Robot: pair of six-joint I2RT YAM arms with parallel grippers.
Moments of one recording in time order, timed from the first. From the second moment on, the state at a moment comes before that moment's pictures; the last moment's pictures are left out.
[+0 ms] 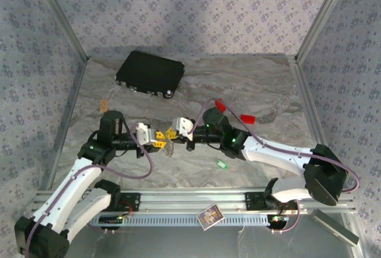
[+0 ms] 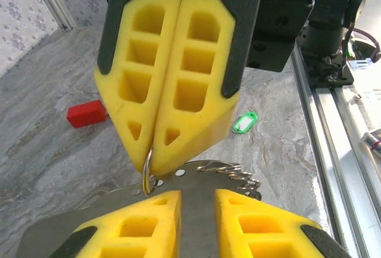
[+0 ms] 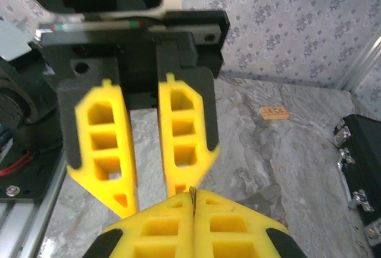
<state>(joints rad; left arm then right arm) -0.39 0.76 0.60 -0.43 0.91 0.66 0.96 1.32 0.81 0.26 -0.43 -0.35</state>
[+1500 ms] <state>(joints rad) -0.45 0.81 0.59 -0.40 0.80 0.62 0.95 1.30 0.86 0.09 -0.43 -0.39</state>
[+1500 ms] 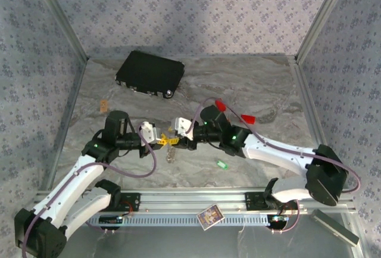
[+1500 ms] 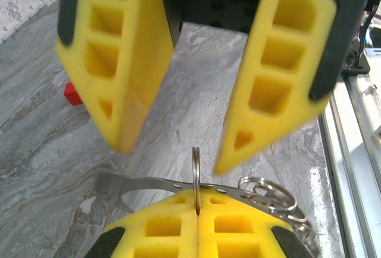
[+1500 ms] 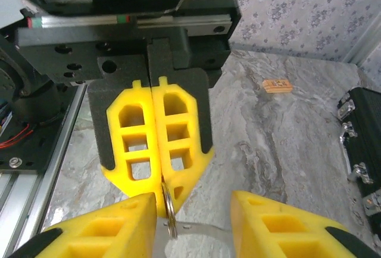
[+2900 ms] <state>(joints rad) -0.55 0.83 0.58 -0.45 0.71 0.72 0.96 1.32 0.81 0.01 -0.49 -0.39</state>
